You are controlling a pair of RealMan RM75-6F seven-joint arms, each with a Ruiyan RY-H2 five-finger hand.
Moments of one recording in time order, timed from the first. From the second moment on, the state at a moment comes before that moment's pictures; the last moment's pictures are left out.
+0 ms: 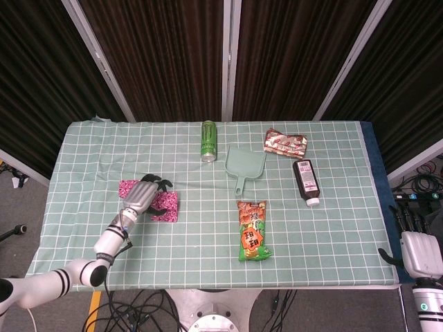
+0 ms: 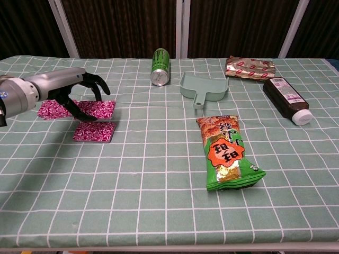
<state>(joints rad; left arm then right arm) -0.71 -1.63 -0.20 -1.25 1.14 0.81 0.05 0.08 -1.15 0.06 -1.52 -1.38 1.37 -0.03</state>
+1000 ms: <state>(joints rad) -0.64 -1.51 -0.20 -1.32 1.19 0.98 0.03 0.08 -1.16 0.06 -1.51 -1.40 1.36 -0.01</state>
